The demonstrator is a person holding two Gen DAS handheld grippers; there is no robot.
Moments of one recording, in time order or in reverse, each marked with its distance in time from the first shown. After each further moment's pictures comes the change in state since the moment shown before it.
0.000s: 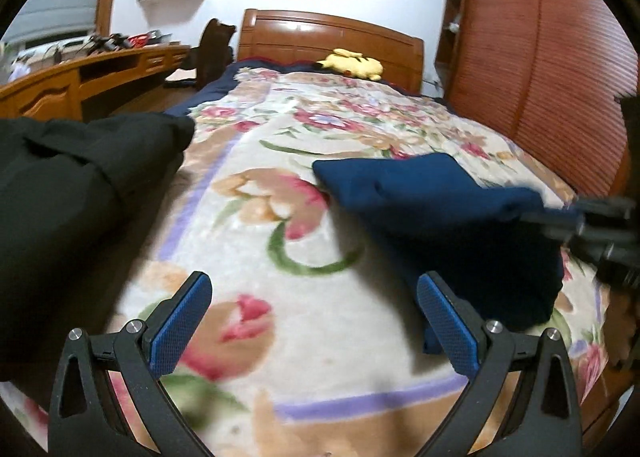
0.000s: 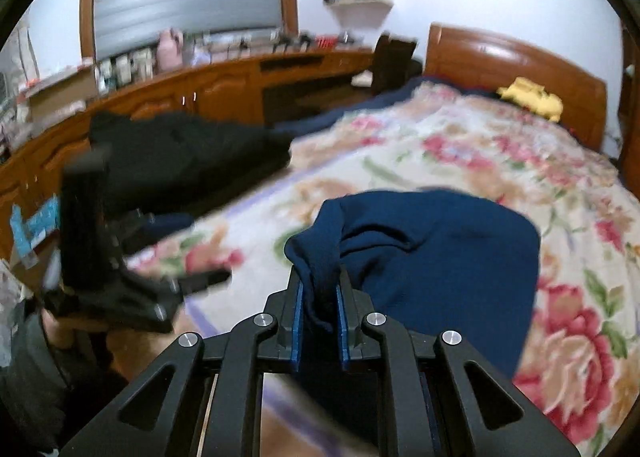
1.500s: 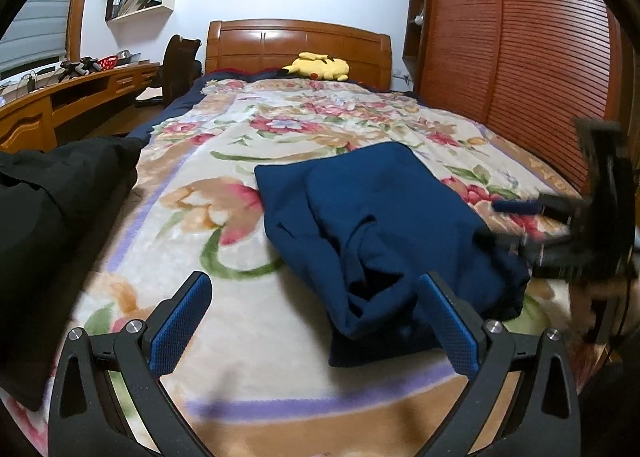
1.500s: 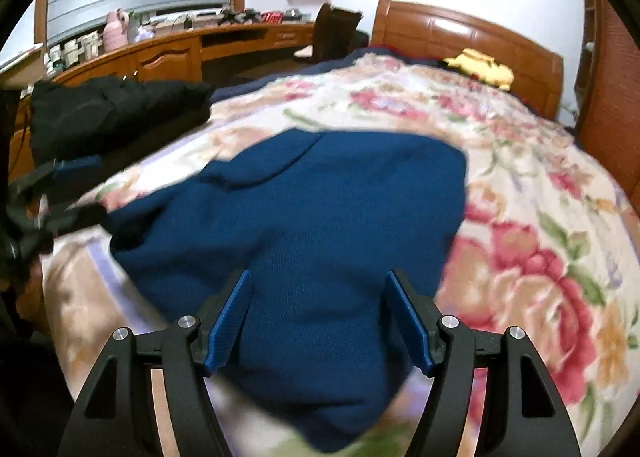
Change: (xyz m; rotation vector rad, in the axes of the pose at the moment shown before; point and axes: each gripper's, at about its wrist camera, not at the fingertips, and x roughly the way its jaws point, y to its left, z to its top) left arm 0.004 -0.068 -0.010 0.105 -0.012 -0.047; right arm -0.011 -0.088 -0.064 0.074 0.010 -0.193
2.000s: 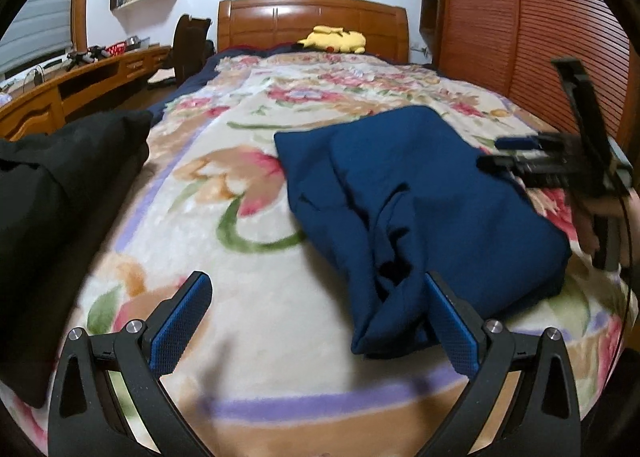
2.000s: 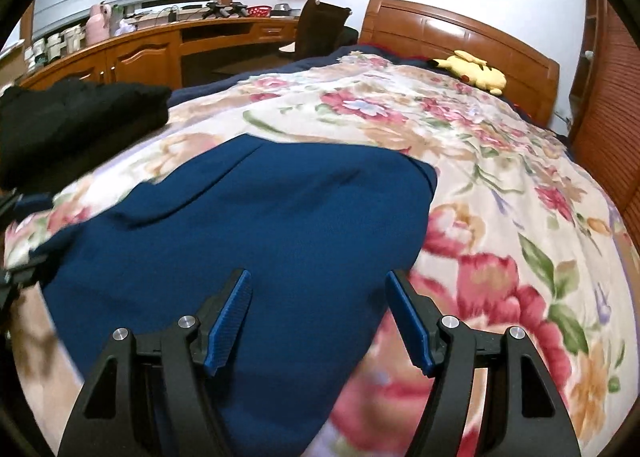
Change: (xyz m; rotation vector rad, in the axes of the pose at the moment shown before) left arm 0.023 0.010 -0.014 0.019 0.101 0.080; right arm 0.056 -0.040 0.032 -0.040 0.051 -0.037
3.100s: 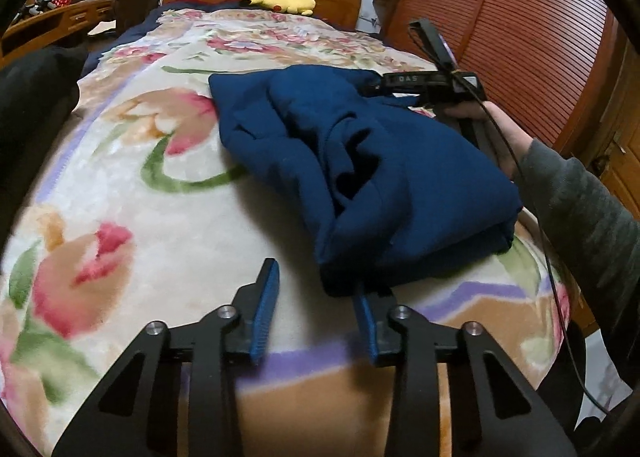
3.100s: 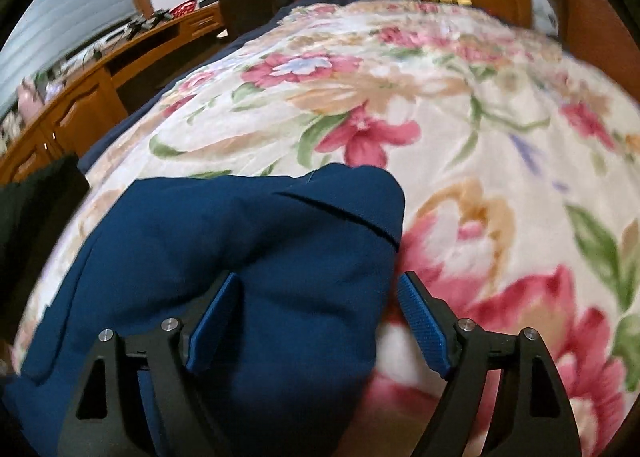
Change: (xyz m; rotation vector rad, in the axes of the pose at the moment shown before) left arm 0.005 -0.003 -0.022 -0.028 0.141 -0.294; right arm 0.144 -0.081 0.047 0.356 0.158 0.125
